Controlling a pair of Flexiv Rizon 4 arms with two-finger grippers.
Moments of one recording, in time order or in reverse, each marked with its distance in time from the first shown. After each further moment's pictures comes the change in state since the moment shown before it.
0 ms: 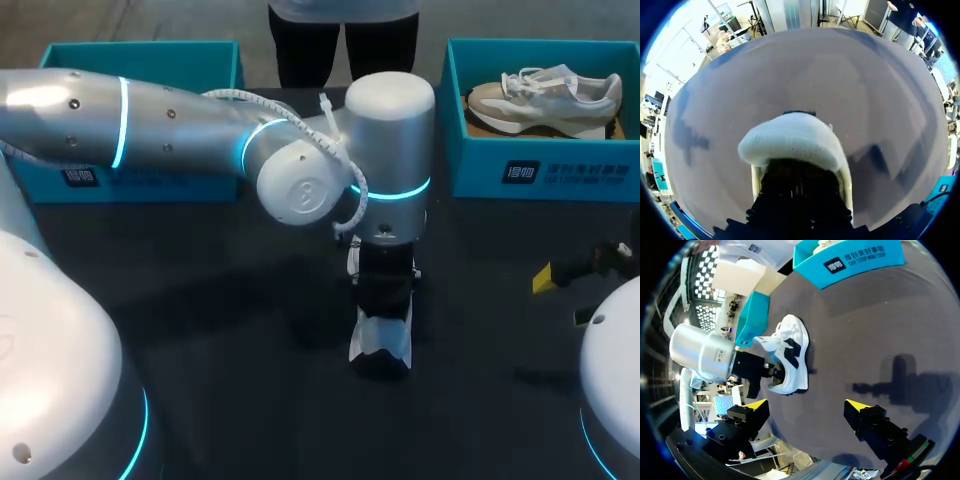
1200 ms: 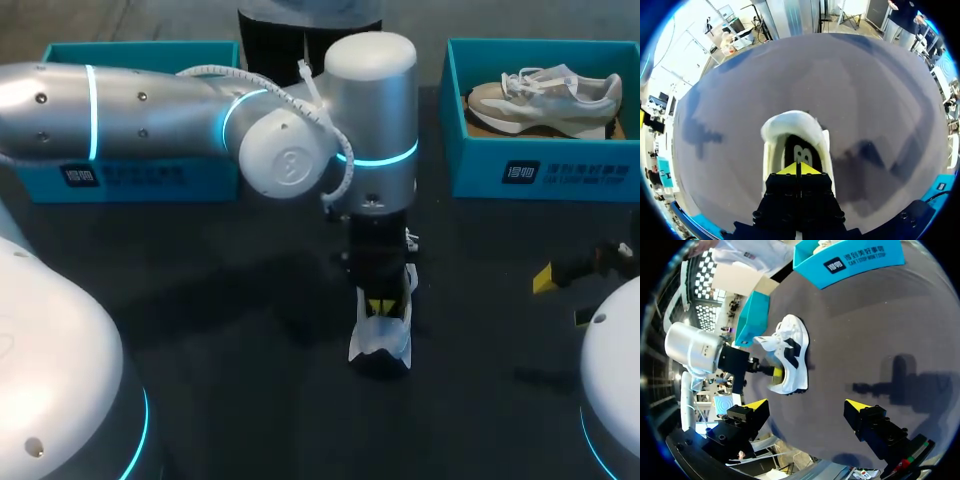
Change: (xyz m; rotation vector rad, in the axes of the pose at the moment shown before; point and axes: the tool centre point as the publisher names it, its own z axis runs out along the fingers) left arm 0.009 0.001 -0.036 -0.004 -0.031 0.010; right arm 0.000 -0.001 -0.001 0.000 0.000 0.000
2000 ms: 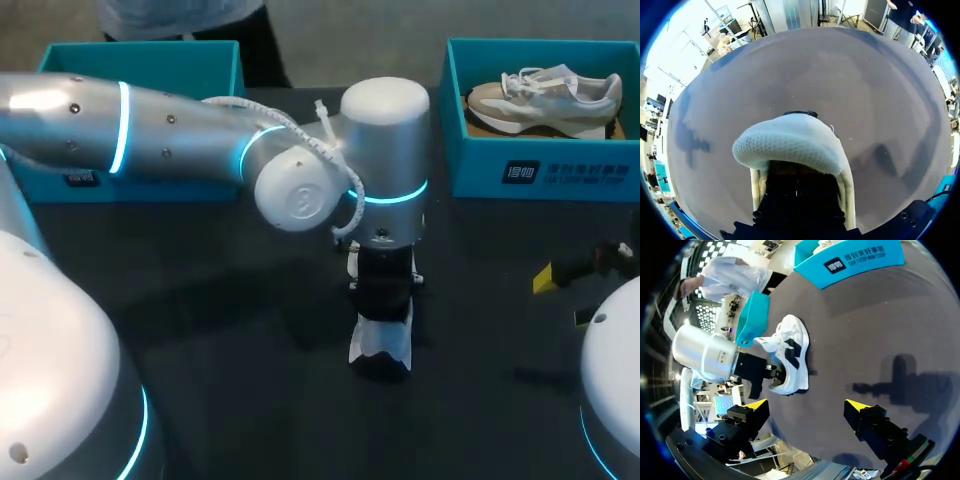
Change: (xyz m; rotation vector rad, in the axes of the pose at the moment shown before) left arm -0.009 -0.007 0.044 0.018 0.001 0.007; right arm 0.000 0.000 0.000 0.000 0.000 0.000
